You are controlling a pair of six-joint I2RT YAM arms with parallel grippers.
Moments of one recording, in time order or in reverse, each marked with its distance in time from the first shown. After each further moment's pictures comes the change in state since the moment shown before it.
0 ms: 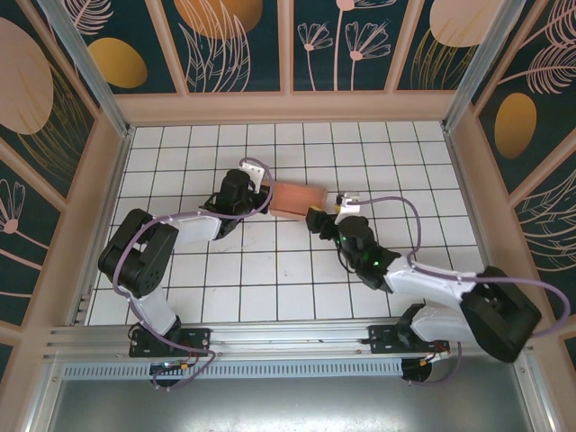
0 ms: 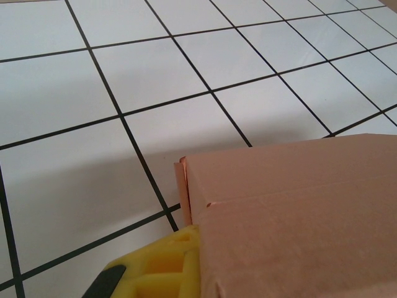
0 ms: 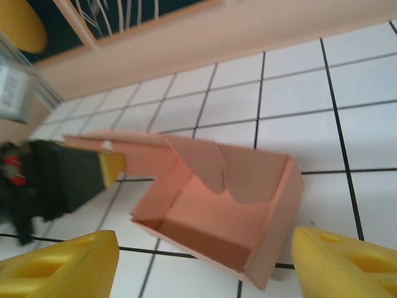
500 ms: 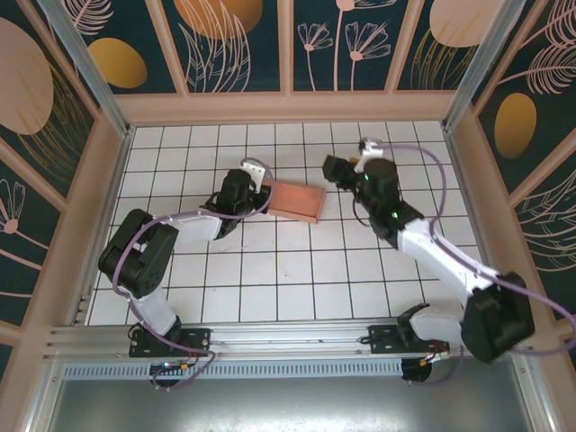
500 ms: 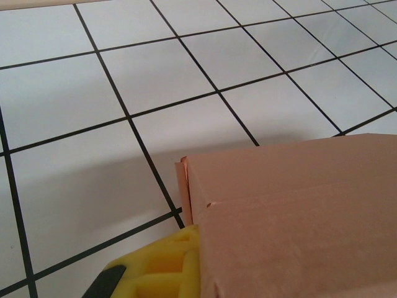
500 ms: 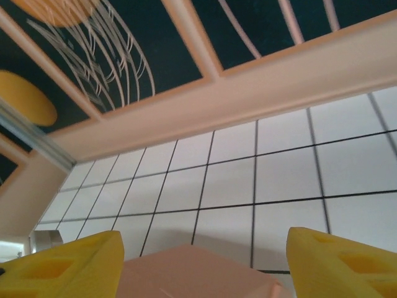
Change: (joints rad) left arm -0.007 0.000 0.010 -0.017 -0.031 0.022; right arm -0.311 0.118 0.472 -0.359 -0.298 0.002
